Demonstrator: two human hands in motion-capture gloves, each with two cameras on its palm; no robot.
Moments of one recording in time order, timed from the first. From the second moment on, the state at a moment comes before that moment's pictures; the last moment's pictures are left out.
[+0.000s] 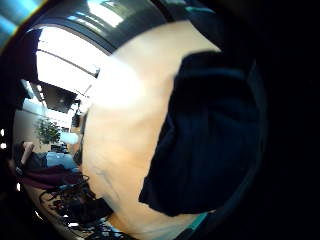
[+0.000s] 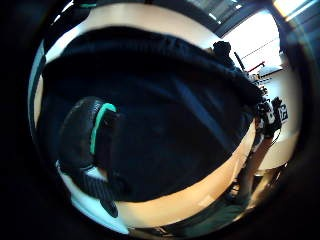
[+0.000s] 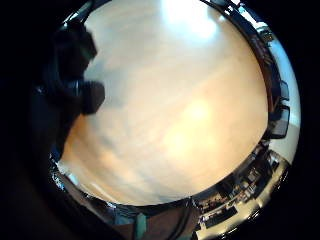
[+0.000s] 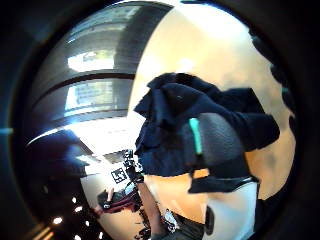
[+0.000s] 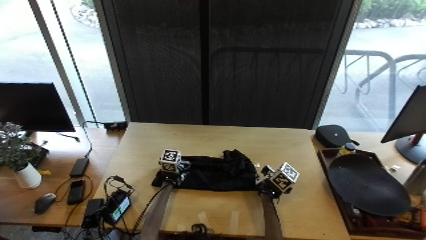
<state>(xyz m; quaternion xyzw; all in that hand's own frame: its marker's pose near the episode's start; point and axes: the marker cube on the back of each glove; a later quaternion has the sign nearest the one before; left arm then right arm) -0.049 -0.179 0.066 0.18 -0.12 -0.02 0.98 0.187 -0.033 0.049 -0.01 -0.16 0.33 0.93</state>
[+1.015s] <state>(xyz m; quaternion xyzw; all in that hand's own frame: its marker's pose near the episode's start) 0.033 -0.175 0.051 0.07 0.22 -0.03 0.97 0.082 -0.133 -0.054 0.18 -0.31 0.16 0.92</state>
